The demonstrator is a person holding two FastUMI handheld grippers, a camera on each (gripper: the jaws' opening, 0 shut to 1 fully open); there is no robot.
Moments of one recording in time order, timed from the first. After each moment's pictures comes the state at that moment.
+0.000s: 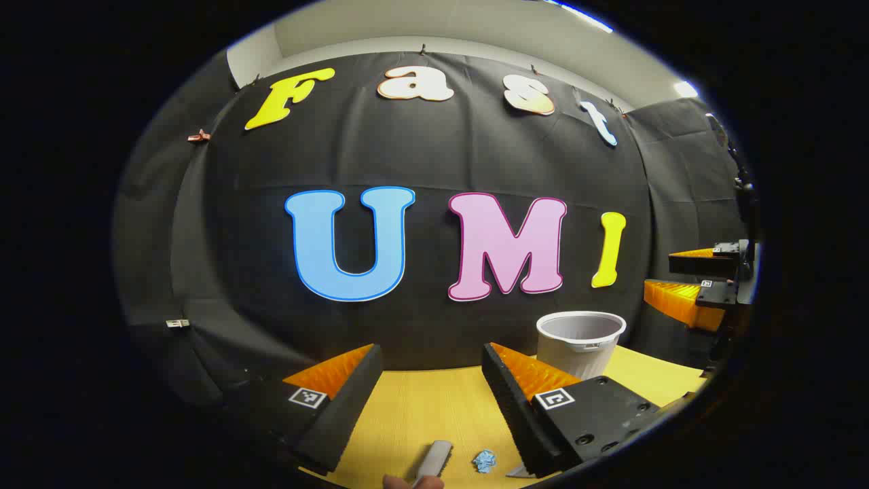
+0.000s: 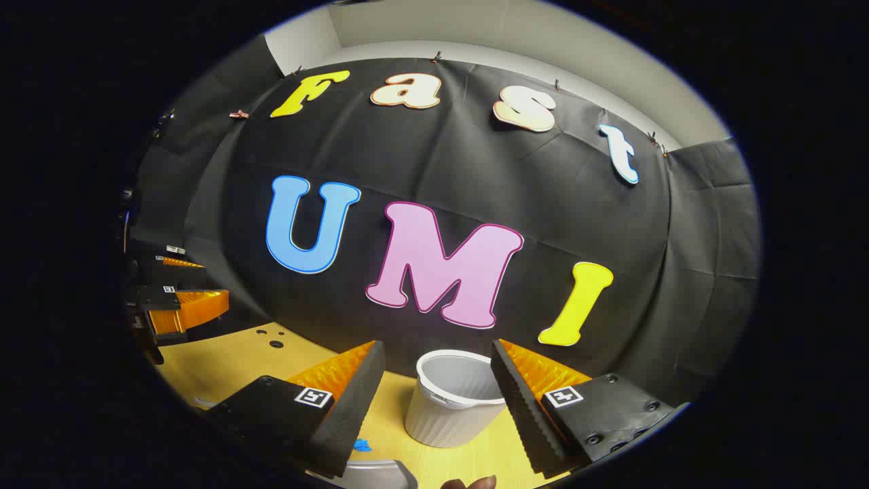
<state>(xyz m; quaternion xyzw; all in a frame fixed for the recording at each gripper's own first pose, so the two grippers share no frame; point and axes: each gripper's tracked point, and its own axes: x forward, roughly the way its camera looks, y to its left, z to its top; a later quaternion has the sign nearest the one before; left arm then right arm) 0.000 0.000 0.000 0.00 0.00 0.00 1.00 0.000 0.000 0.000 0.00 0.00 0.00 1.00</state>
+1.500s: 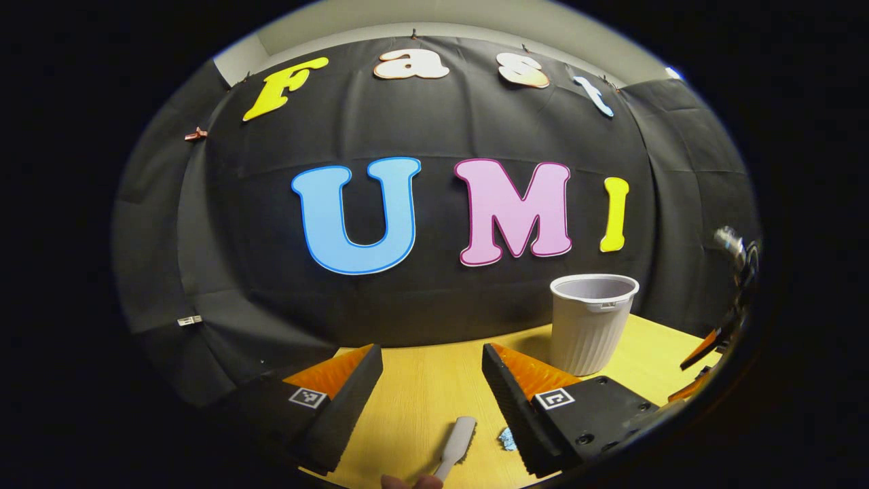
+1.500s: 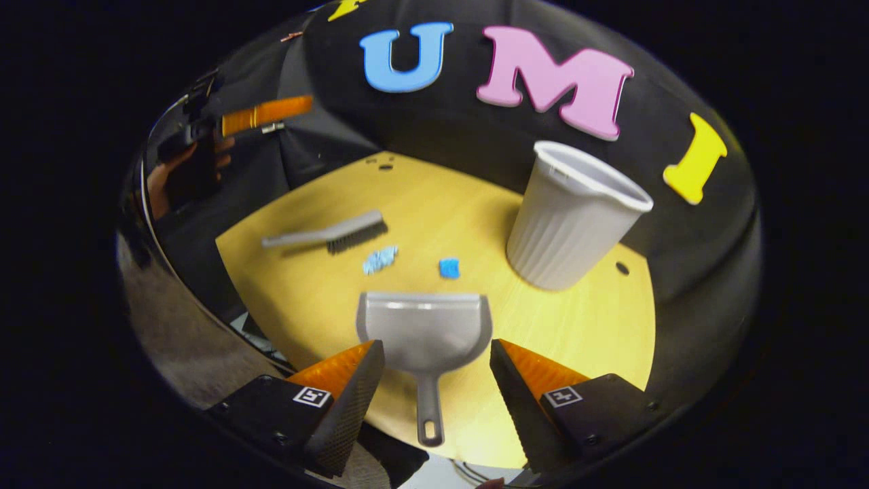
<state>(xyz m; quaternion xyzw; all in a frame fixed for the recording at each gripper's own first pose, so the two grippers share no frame) -0.011 0.013 -0.058 0.03 0.05 0.02 1.00 -0.153 0.057 -0.264 -0.01 0.42 0.27 0.87</state>
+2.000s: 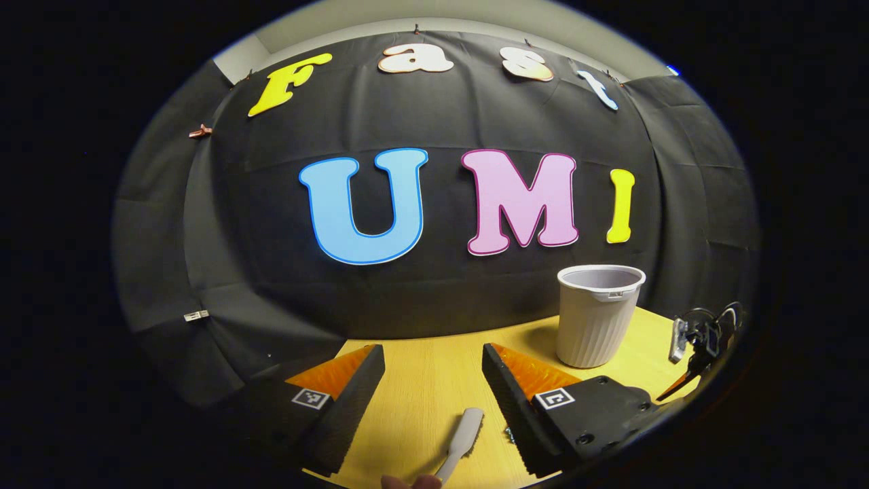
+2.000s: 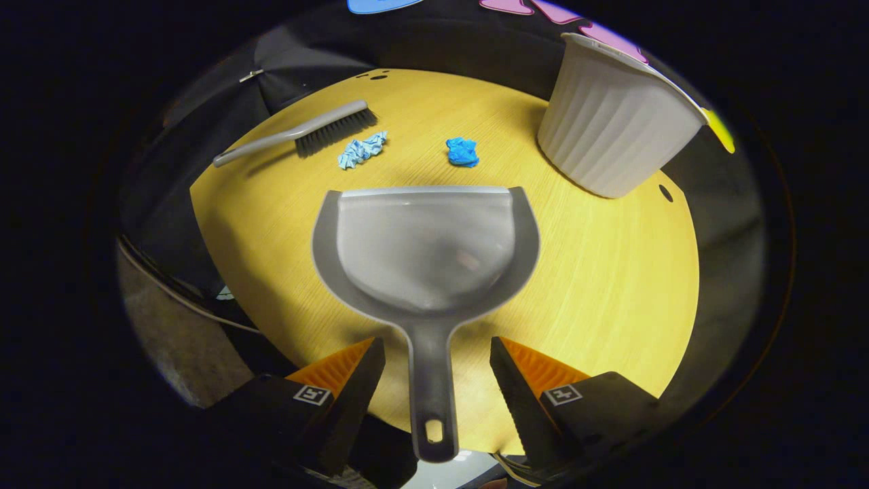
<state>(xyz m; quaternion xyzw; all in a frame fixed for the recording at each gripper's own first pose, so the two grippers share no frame) -0.017 0.023 -0.069 0.03 0.07 0.03 1.00 -0.169 0.074 -0.374 -0.04 0.54 0.27 0.79</state>
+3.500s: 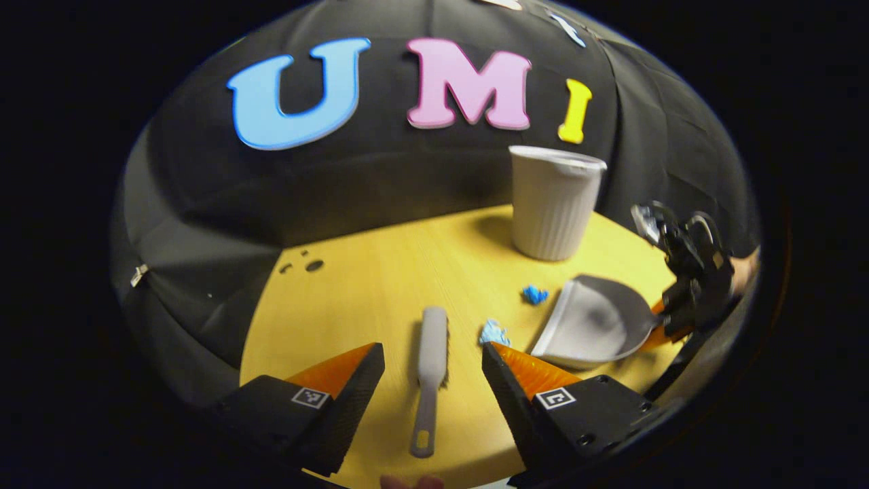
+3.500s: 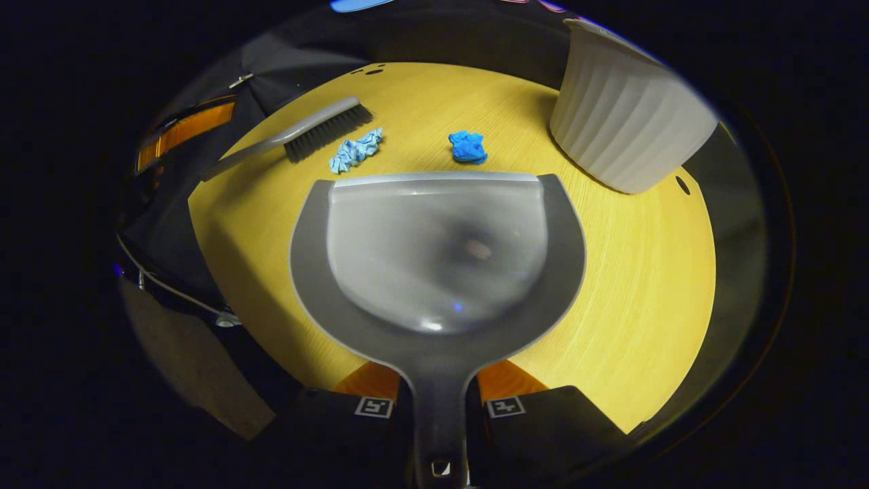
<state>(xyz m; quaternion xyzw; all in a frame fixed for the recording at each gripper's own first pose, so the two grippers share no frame) -0.042 -0.003 -0.256 0.05 0.33 -0.12 0.93 -0.162 0.082 -0.381 -0.02 0.56 0.28 0.78</state>
